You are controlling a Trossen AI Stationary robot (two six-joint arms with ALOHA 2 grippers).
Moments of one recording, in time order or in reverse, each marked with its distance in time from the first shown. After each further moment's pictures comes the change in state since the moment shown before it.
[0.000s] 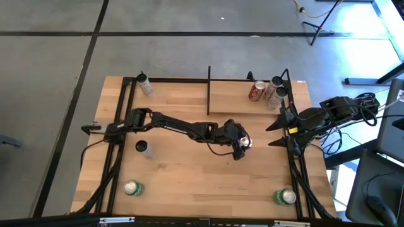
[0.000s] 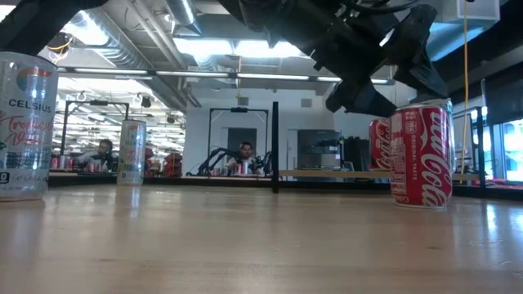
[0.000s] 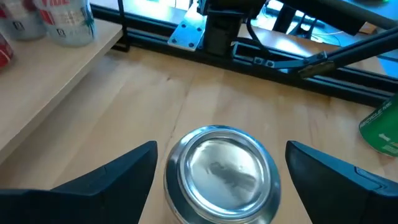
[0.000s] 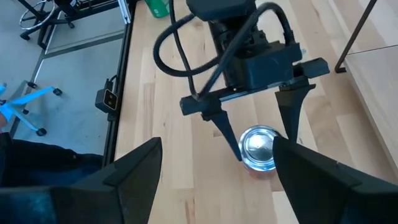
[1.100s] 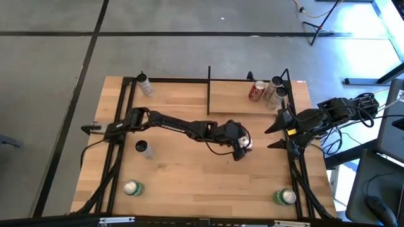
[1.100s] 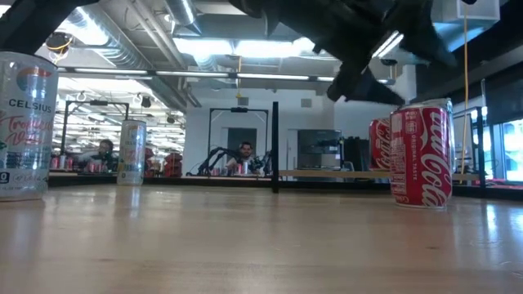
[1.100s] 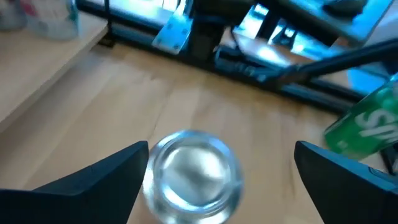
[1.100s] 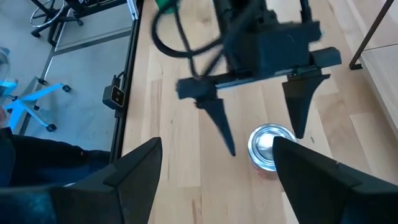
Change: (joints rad) left arm -0.007 -0.034 0.025 -0.048 0.059 -0.084; right arm 0.000 0.000 -0.030 0.033 -0.036 0.002
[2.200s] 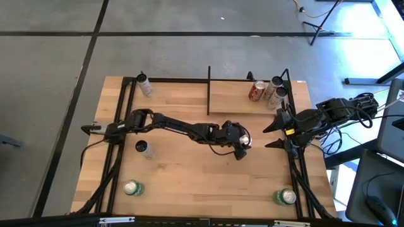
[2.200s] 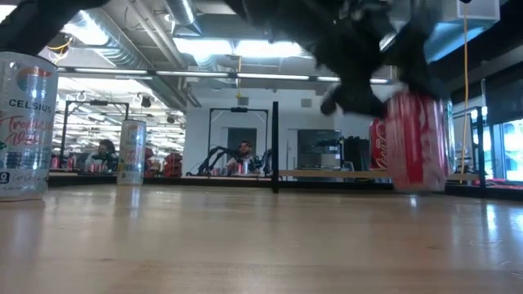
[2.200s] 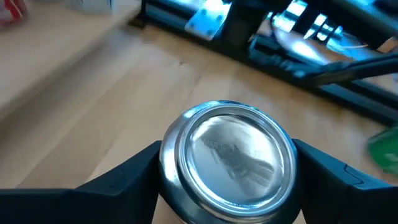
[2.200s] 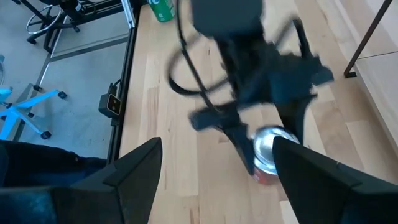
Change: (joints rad) left arm -0.003 0.036 0.006 -0.008 -0.112 -0.074; right arm 0.000 0.013 0.000 0.030 0.029 0.001
